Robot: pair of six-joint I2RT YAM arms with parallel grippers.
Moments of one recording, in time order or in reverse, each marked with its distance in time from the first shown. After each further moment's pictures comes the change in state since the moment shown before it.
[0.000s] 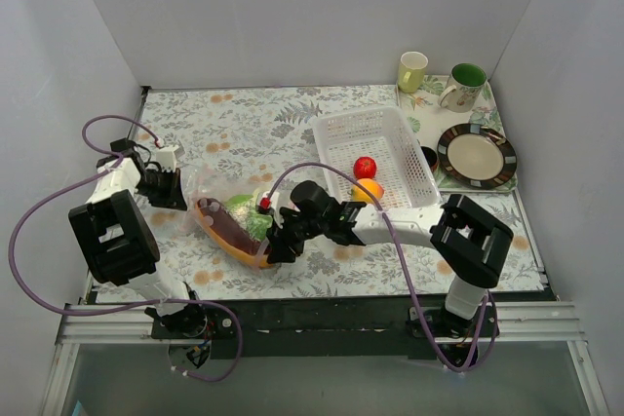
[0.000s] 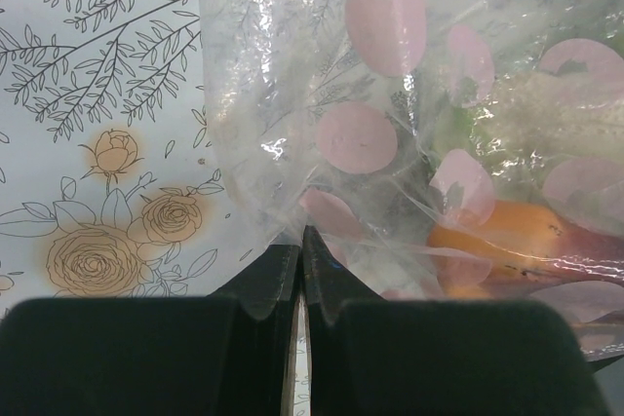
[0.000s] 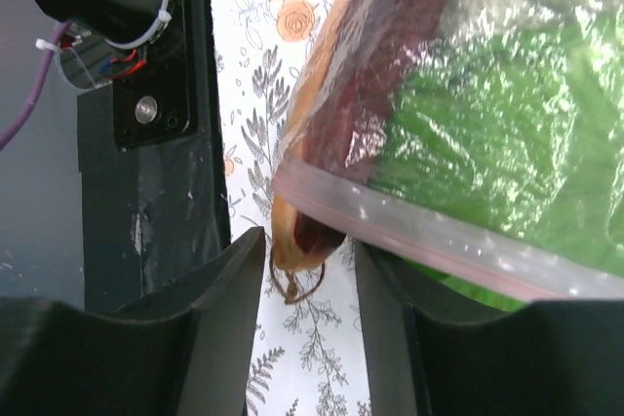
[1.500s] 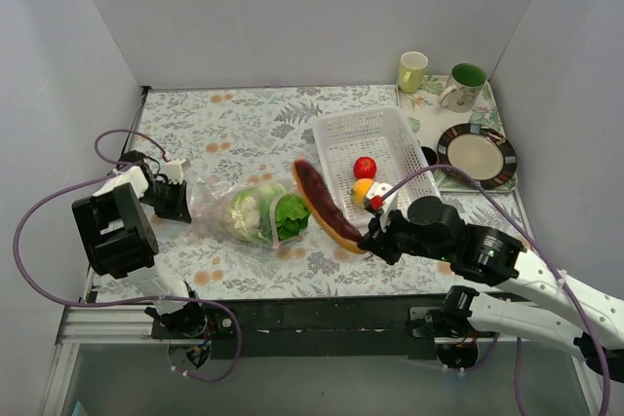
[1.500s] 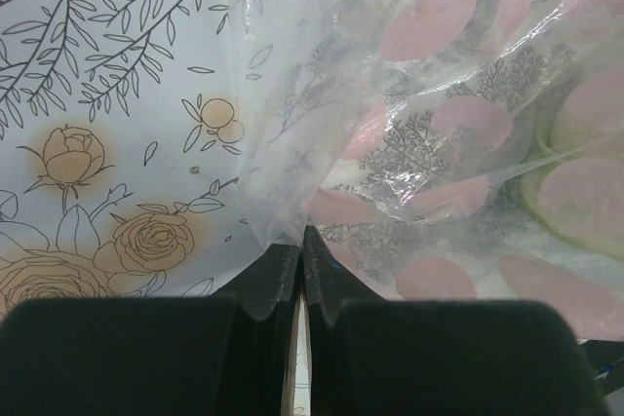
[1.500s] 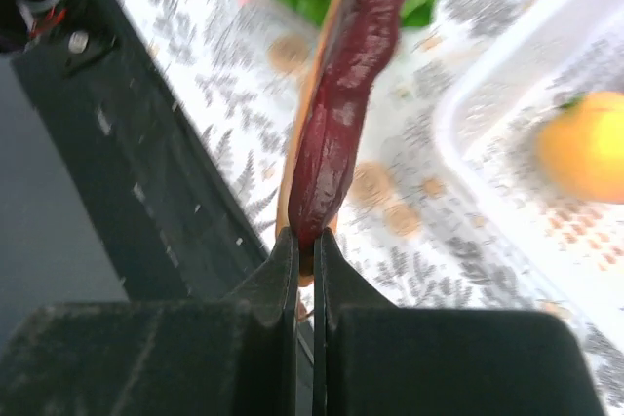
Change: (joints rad) left arm -0.007 0.053 -0.121 0.134 -0.070 -0.021; right arm -0.018 -0.965 -0.182 -0.735 0.454 0.032
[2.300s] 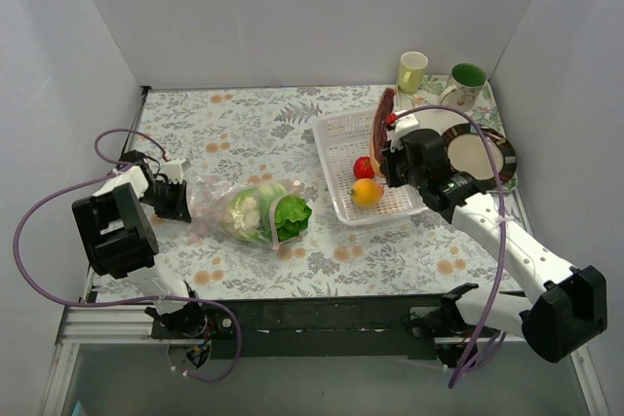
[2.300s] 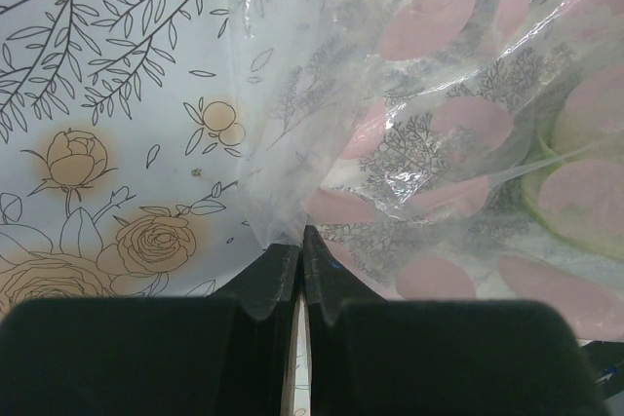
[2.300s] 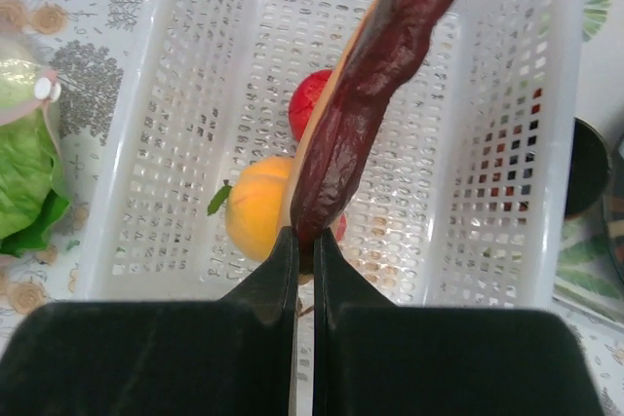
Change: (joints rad) left arm 0.000 0.002 0.005 0.003 0.002 0.002; right arm -0.534 0.373 0.117 0.258 0.179 -0.029
